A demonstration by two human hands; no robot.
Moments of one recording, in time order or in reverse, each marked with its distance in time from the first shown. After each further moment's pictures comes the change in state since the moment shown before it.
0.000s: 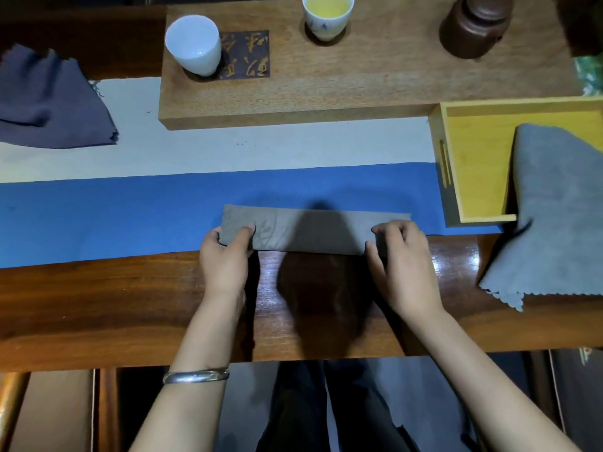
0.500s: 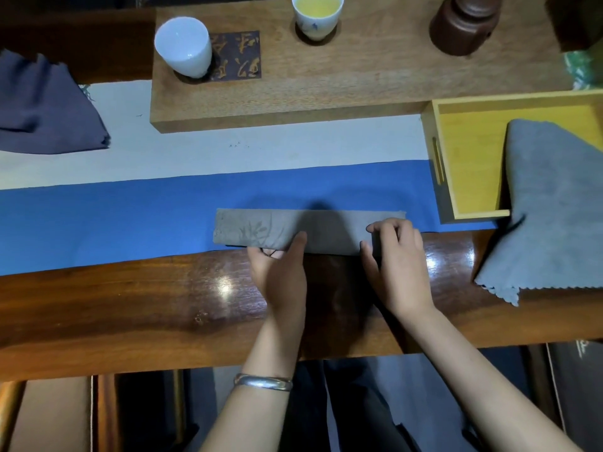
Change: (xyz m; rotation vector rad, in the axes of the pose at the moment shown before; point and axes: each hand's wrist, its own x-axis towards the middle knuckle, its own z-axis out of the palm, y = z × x) left_hand -0.051 -0.026 0.063 -0.190 0.059 0.051; right_hand -0.001 0.009 0.014 -0.011 0.065 0.006
